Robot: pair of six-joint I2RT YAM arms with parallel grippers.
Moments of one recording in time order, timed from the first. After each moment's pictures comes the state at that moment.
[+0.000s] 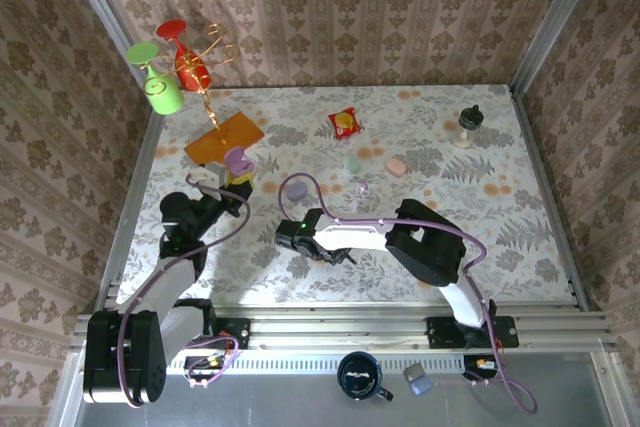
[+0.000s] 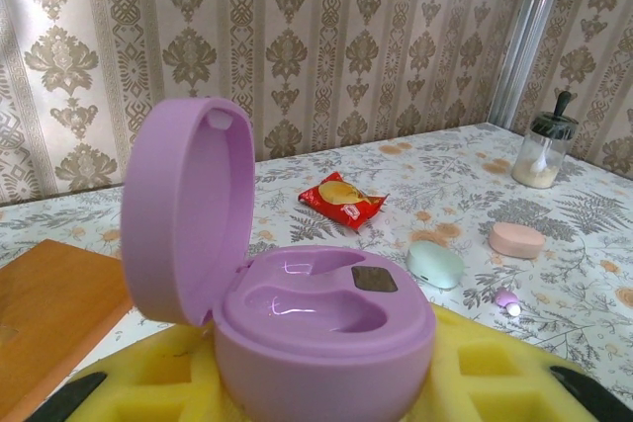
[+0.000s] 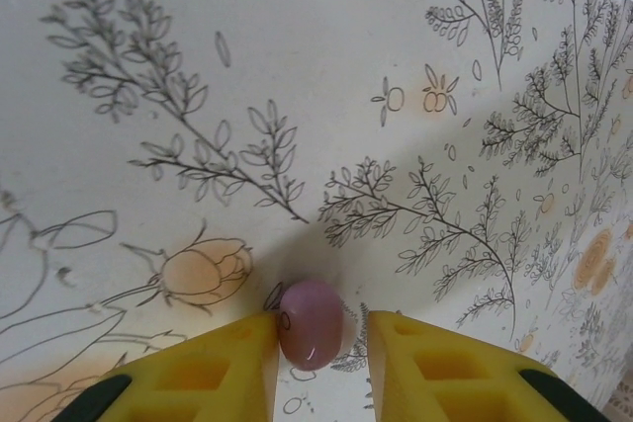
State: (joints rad) left arm -0.08 0.99 0.26 0.71 0.59 -0.08; right arm 1.08 2.10 1.43 -1.07 0.60 0.36
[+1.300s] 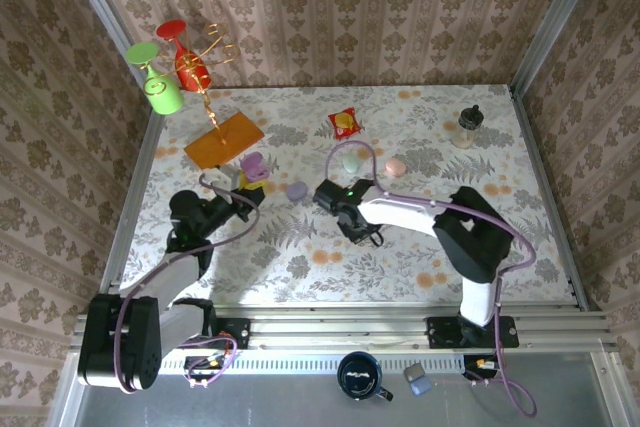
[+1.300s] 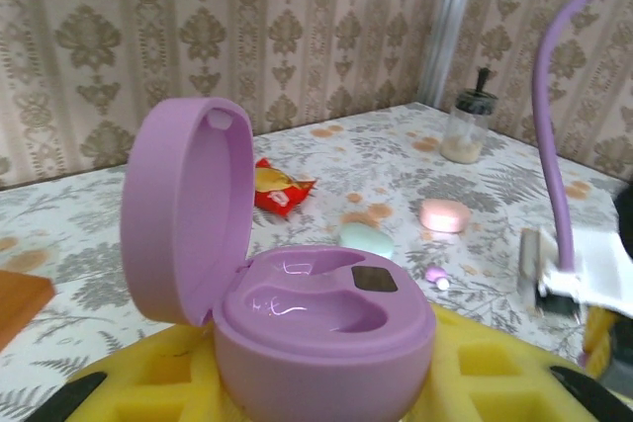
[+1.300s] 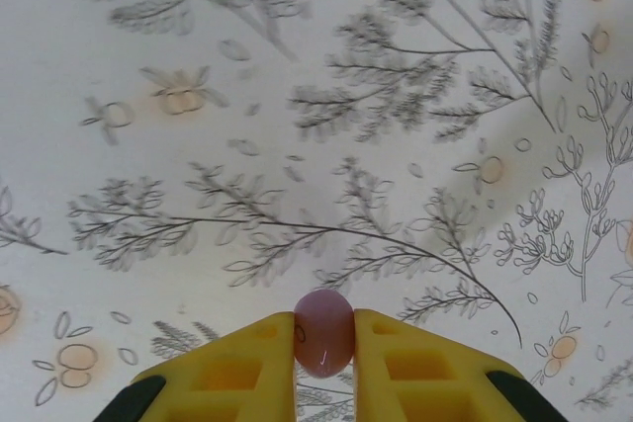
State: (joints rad) left arm -0.17 1.08 0.26 0.77 0.67 -0.07; right arm 0.82 1.83 1.21 -0.87 0.35 0.38
